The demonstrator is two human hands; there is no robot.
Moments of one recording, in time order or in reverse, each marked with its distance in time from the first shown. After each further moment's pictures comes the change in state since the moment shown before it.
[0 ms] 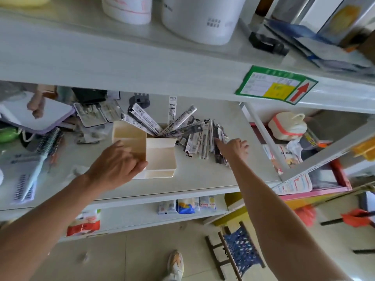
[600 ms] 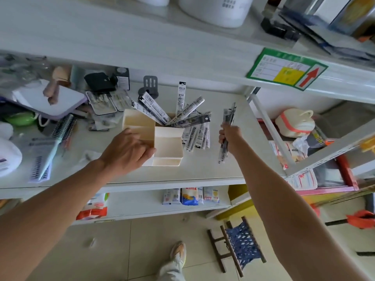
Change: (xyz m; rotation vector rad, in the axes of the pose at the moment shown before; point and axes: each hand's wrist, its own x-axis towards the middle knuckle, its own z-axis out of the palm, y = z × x) left_hand -0.002 0.003 0.004 0.054 0.084 -0.006; right_hand -0.021 -0.034 -0.009 1.144 -0.298 0.050
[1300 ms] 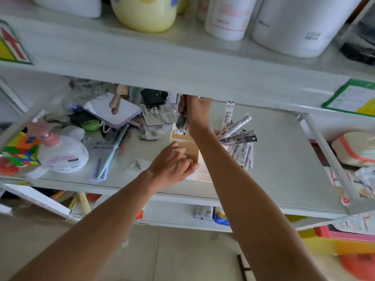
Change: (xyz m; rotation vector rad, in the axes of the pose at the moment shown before) left_hand 0.000 0.005 -0.009 -0.027 -0.087 -0.084; right_hand -0.112 -0.046 0.233 0.154 -0.444 -0.551
